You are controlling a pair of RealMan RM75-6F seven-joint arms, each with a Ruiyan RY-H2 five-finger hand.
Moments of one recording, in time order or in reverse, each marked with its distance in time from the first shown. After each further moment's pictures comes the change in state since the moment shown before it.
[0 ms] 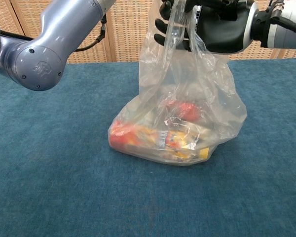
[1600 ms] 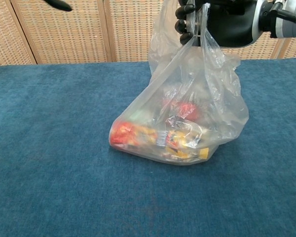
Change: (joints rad) left arm 0.359 0.678 0.189 -0.618 -0.046 -0.141 0.076; right arm 0.025 0.087 0.012 -0.087 0.160 -0.121 -0.201
